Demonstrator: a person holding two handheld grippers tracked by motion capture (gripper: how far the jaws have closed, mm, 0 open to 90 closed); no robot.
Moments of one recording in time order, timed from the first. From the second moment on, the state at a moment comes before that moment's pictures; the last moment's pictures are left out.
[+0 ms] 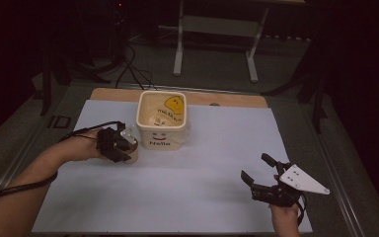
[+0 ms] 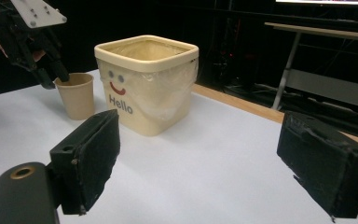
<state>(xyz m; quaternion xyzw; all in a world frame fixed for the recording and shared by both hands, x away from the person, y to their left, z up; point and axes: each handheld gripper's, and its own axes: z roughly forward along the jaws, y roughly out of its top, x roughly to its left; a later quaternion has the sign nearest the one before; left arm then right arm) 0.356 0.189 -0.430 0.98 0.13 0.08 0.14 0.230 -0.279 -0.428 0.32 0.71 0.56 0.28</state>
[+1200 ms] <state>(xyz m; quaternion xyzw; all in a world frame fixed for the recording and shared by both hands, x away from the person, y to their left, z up) 0.354 0.199 -0.427 0.99 0.06 0.09 0.12 0.231 -0.280 -0.428 0.32 0.71 0.56 0.28</state>
